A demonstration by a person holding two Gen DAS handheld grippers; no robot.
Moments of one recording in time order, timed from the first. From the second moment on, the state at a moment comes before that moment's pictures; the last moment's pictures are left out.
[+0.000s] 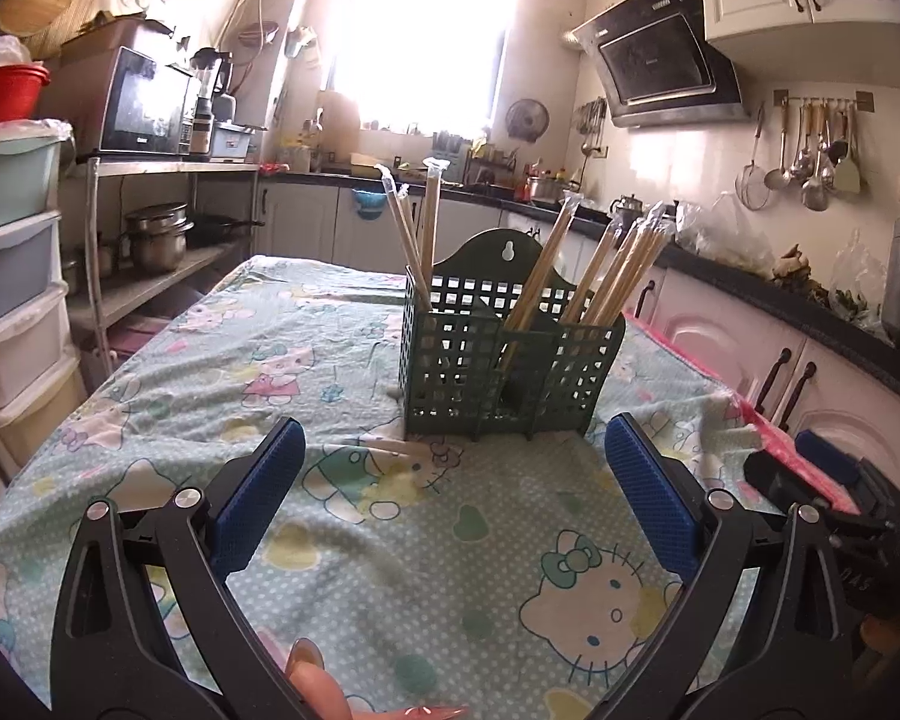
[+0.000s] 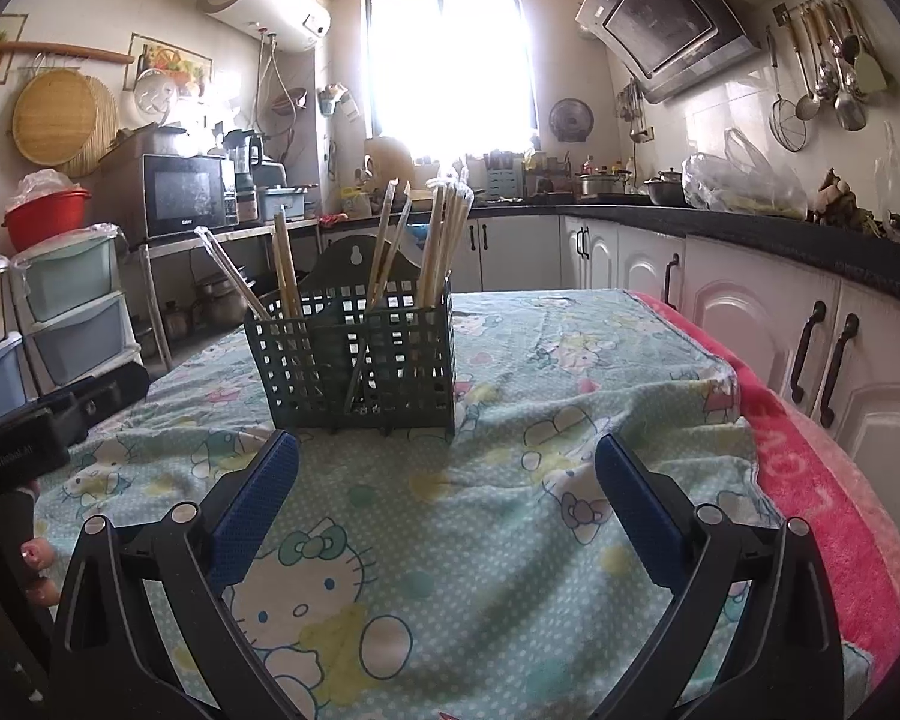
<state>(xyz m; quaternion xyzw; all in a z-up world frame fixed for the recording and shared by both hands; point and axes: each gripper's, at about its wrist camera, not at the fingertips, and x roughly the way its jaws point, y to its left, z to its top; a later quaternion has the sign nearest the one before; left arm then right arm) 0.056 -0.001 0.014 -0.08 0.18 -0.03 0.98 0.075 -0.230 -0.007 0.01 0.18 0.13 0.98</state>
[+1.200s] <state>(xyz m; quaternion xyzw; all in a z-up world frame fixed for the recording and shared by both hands) 0.057 0.005 0.012 -0.09 0.18 -0.04 0.98 0.074 -0.228 -0.007 0.01 0.17 0.13 0.98</state>
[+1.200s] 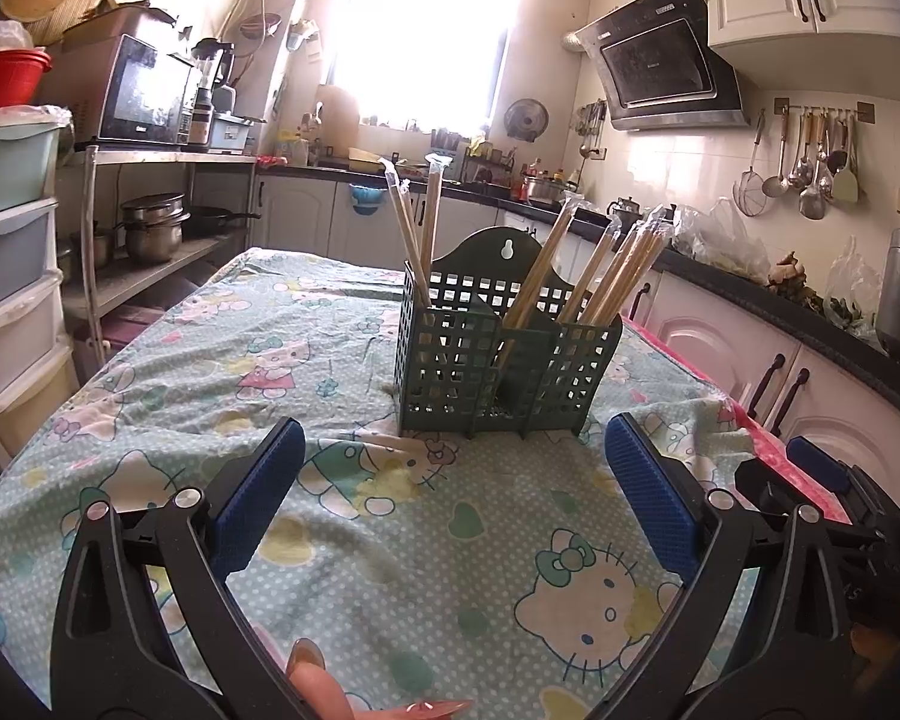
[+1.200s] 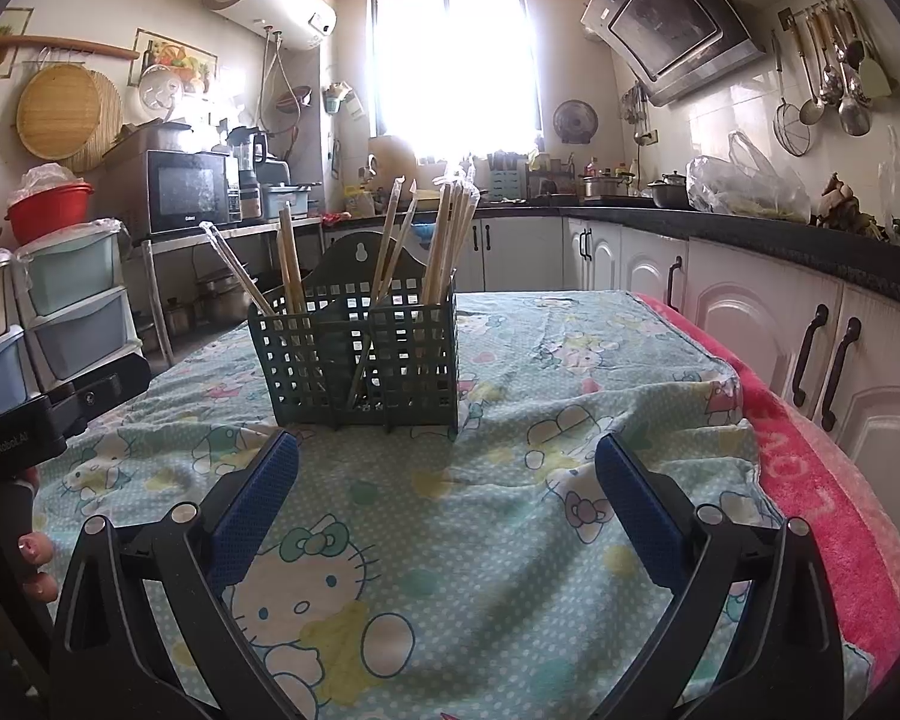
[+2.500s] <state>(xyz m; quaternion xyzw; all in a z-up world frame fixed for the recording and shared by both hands) 0.056 0.004 0.013 -0.09 0.18 -0.05 0.98 0.074 -0.228 -0.008 0.01 0.17 0.13 0.98</state>
